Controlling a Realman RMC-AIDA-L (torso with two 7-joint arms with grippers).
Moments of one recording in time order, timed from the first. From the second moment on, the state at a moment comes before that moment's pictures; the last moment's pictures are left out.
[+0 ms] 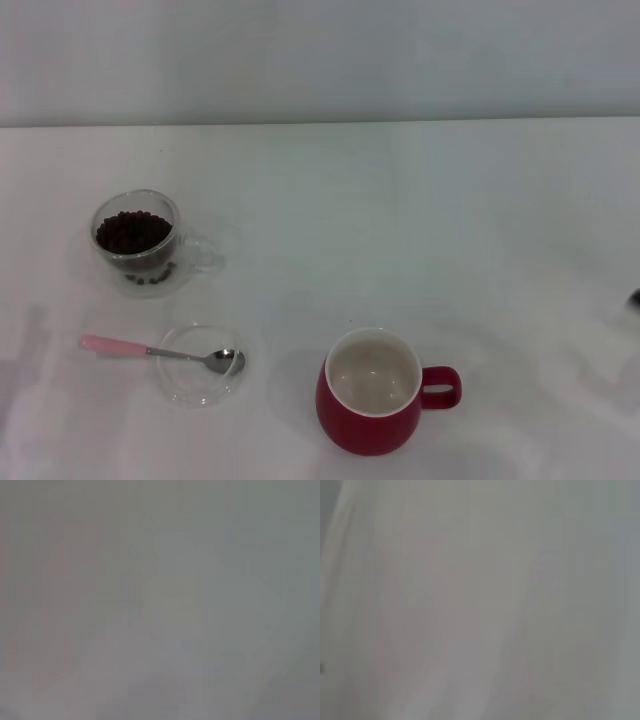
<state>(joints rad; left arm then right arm) -0.25 -2.09 0.53 -0.19 0.94 1.69 -0.75 0.17 1.85 -1.50 0.00 -0.58 -1.91 0.31</state>
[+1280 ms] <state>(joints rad) -0.40 -2.09 0.67 -0.27 1.06 1.33 -1.33 0.20 1.99 -1.08 -0.22 -0.58 -1.74 0.15</state>
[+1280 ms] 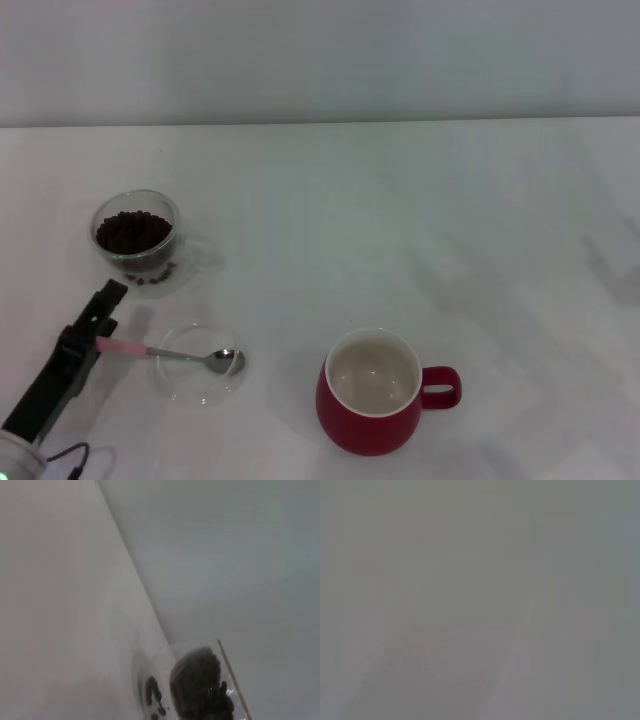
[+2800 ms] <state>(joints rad) -0.35 -2.10 0.67 -0.30 1.11 1.39 -1.23 0.15 2.00 -1.06 -0.22 -0.58 -1.80 0.15</state>
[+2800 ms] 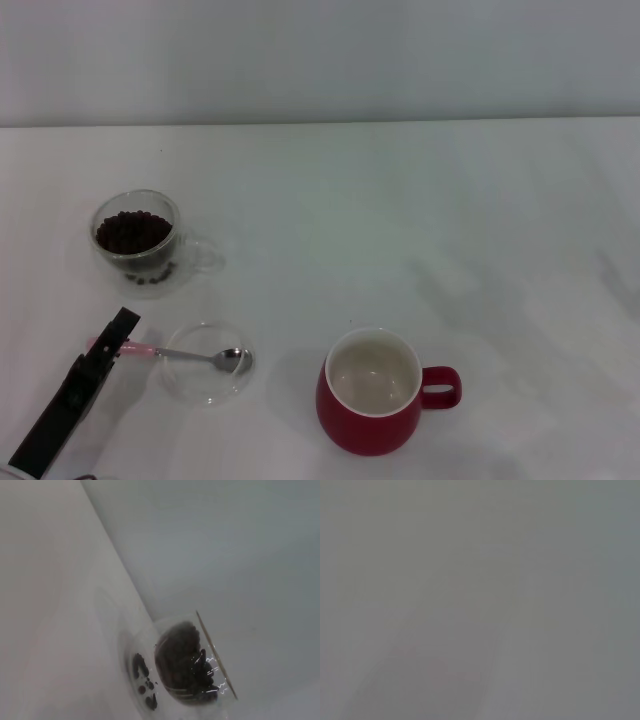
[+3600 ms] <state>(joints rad) -0.34 -2.10 0.66 -0.30 1.09 1.38 -1.20 0.15 2.00 -1.06 -0.22 -0.59 -1.82 0.15</state>
